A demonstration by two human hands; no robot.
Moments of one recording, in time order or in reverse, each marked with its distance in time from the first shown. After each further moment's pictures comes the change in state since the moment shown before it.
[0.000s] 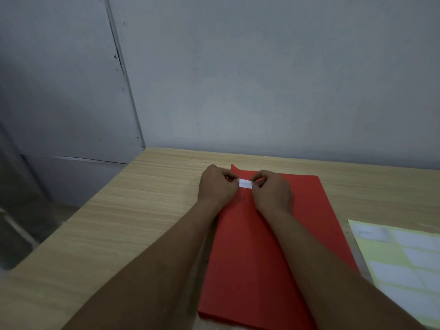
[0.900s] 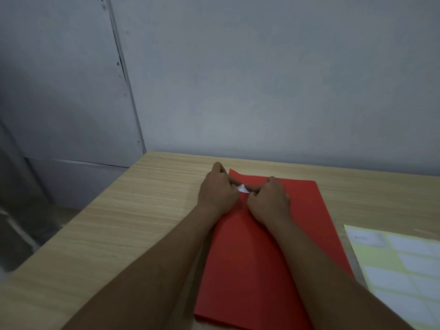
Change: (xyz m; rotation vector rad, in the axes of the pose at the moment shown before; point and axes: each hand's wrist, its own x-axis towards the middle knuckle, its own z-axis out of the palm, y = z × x) left_hand -0.009 0.012 -0.008 0.147 -0.066 0.146; right_hand -0.004 0.006 -0.006 -0.225 -0.144 -0.137
